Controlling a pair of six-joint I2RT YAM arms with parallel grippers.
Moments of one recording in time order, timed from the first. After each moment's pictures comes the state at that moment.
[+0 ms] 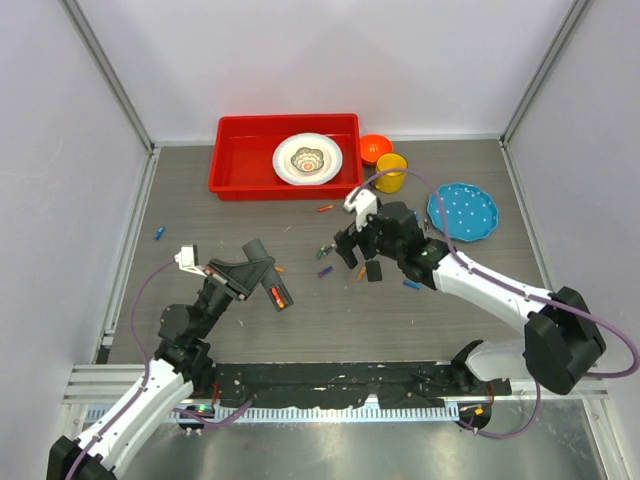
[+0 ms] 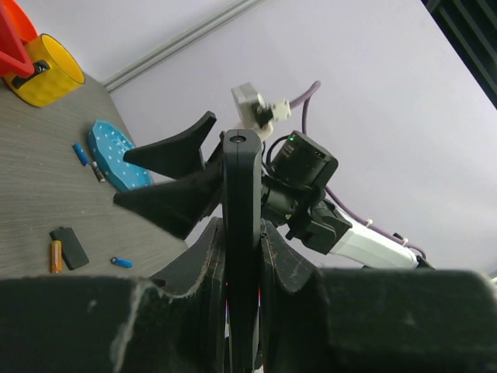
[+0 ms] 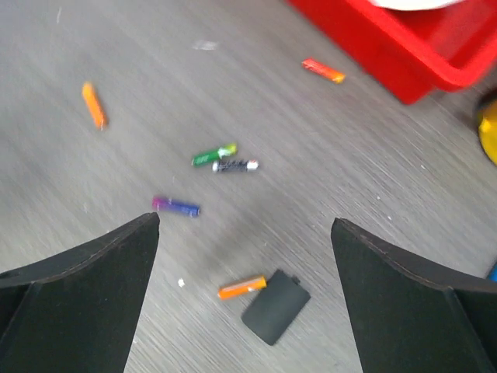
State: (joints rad) left arm -0.50 0.36 0.05 0.68 0.16 -1.23; right arm 0.66 1.32 0.83 -0.03 -0.12 -0.23
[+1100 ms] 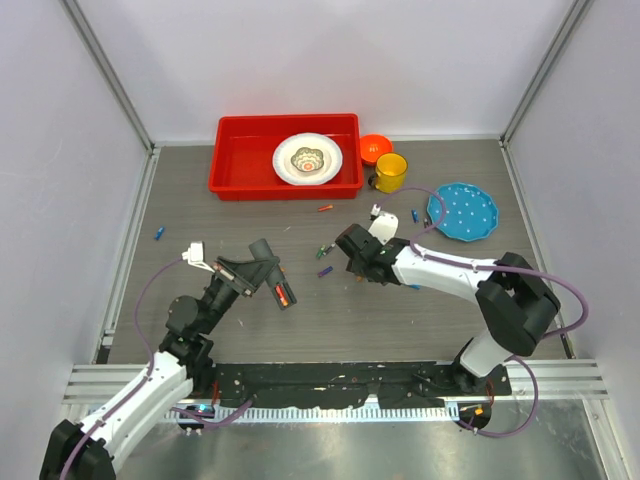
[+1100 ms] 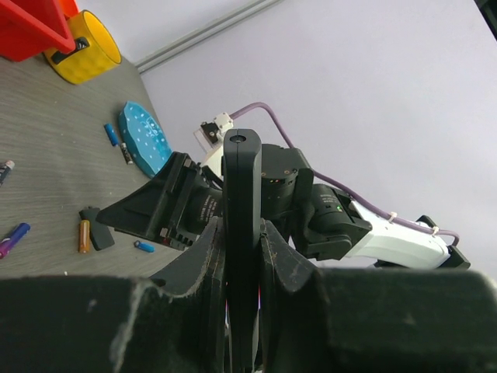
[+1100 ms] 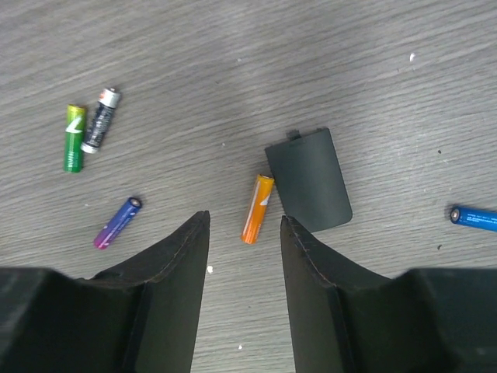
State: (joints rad) left arm -0.50 0.49 0.05 0.70 0.15 -1.23; right arm 0.83 1.57 0.96 -0.45 0.51 1.00
